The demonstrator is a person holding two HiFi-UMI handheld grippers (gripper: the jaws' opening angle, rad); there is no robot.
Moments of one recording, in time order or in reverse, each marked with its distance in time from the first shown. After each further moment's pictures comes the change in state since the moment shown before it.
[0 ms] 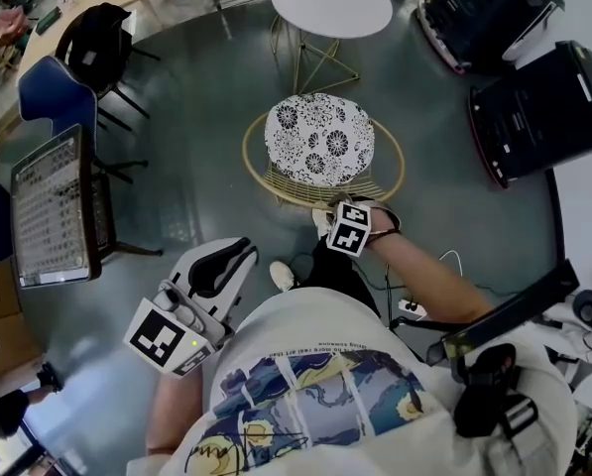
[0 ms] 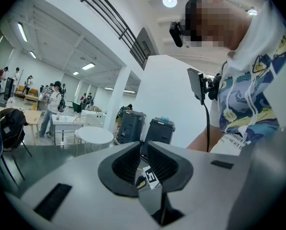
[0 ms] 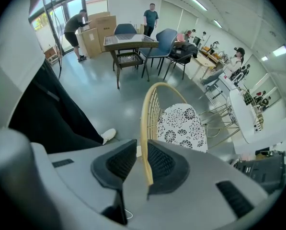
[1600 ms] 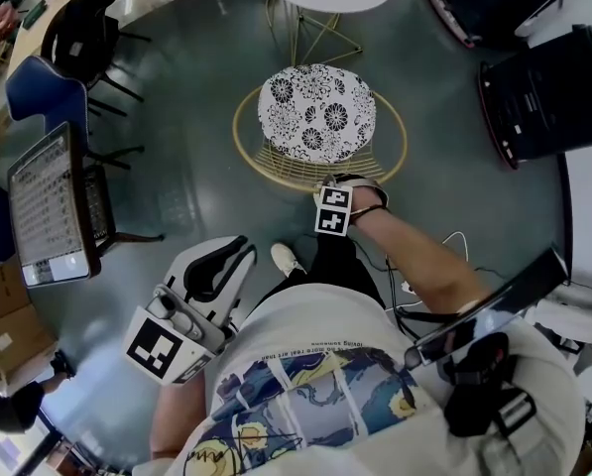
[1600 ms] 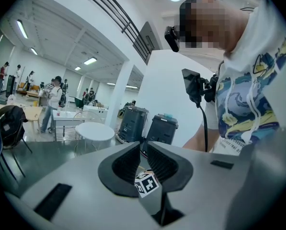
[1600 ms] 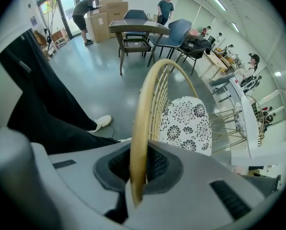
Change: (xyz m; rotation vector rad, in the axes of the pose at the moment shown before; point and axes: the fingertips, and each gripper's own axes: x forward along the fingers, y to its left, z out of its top) left arm 0.058 0.021 0.010 -0.031 0.057 0.023; right arm 0.080 -0.045 -0.027 -0.154 0.104 0.012
